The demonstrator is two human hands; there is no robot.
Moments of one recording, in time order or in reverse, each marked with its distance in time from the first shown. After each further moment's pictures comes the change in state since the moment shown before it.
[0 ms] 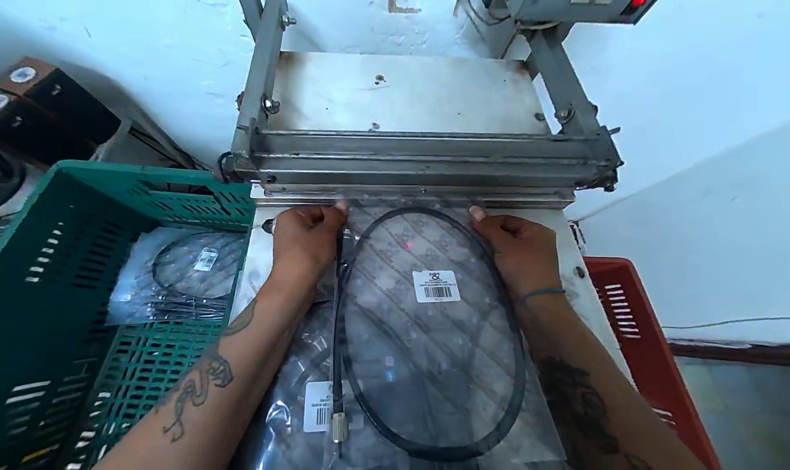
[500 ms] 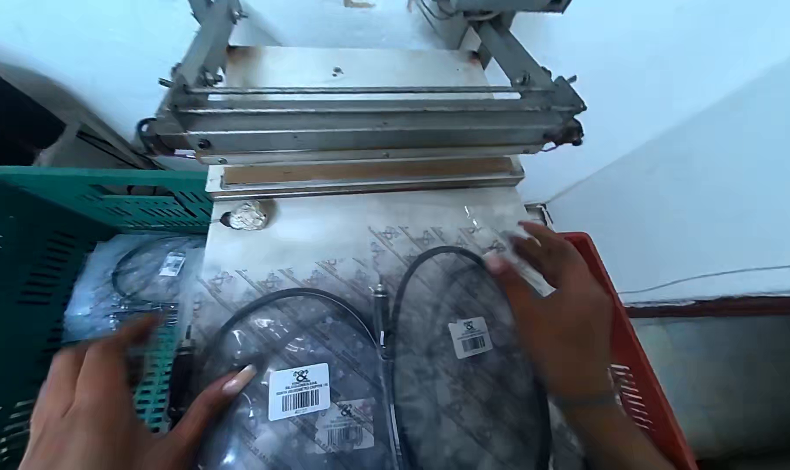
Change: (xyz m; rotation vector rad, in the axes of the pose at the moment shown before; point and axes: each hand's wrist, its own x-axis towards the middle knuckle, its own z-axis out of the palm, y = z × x) left_hand -0.146 -0.045 -0.115 0.743 -0.047 0.337; right_hand -0.097 0.030 -0.074 -0.337 0.121 -0.379
